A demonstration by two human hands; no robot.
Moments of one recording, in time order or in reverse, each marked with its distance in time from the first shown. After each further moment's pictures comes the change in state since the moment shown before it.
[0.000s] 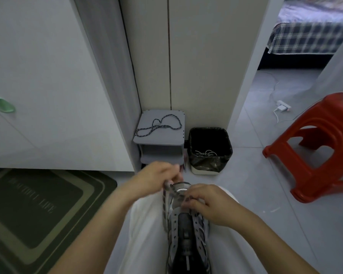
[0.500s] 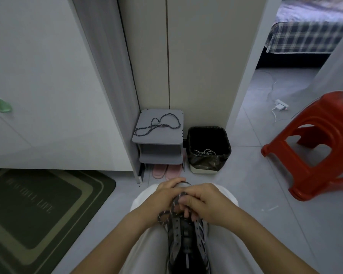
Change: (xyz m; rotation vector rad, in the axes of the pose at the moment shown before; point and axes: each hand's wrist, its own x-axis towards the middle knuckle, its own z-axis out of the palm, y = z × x) left_hand 0.020 -0.066 0.066 0.167 0.012 0.073; right_hand -0.002 -0.019 0.005 0.297 0.049 0.107
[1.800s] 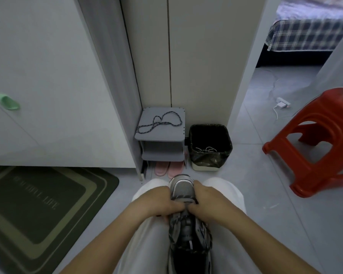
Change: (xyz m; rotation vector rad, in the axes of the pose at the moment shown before) left_hand -0.017 0.018 -0.012 0.165 -0.193 -0.361; right_hand 0.004 0.030 0.020 -0.483 -0.056 0.400
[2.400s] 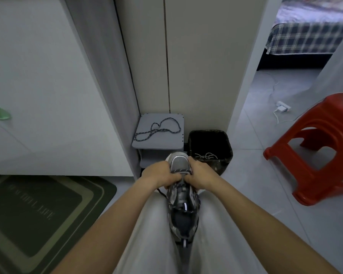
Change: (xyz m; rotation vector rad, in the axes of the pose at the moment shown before) left_hand 0.079 0.016 -0.060 0.053 0.263 -0.012; right_hand 0.103 0.009 -0.044 0.070 0.098 -0.008
